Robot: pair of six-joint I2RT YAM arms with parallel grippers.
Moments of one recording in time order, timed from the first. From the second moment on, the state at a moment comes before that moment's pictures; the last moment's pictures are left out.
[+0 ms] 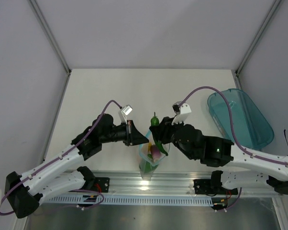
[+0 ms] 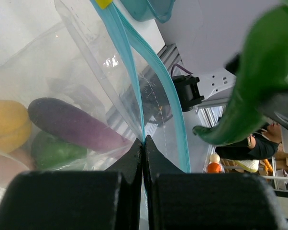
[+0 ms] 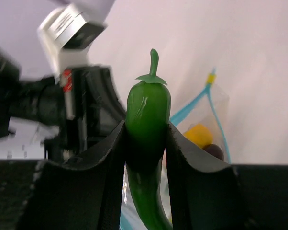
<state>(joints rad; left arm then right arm) -0.77 0.87 0.68 -0.14 0.48 -0.84 1.32 0.99 1.07 -0.36 0.60 0.65</state>
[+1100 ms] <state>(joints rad) -0.77 0.78 0.62 -0.08 0.34 -0.90 1.42 1.39 1.32 -0.90 1.00 1.36</state>
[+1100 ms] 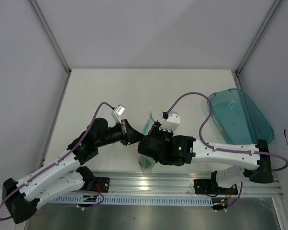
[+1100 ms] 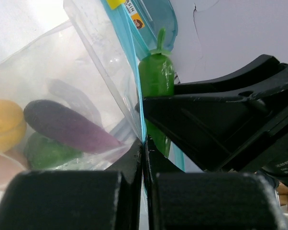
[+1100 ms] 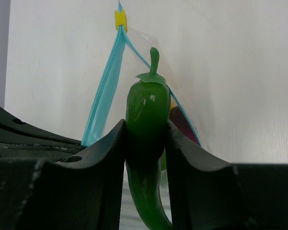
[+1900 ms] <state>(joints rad) -0.77 0.77 0.62 -0.09 0.32 -0.89 1.40 1.33 1.32 -0.88 0.92 1.12</state>
